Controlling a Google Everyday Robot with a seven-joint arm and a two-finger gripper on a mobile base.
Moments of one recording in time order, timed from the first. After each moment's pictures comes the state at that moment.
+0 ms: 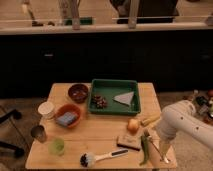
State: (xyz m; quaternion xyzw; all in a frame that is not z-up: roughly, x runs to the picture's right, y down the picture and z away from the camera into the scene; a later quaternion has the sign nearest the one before) arm 0.277 0.273 0.746 -0.36 -0.04 -0.02 0.93
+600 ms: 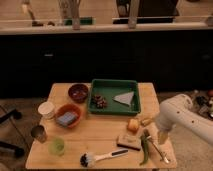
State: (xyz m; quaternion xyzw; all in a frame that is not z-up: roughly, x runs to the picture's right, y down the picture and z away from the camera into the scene) arm 0.288 0.235 0.779 -0.31 -0.04 -0.05 0.95
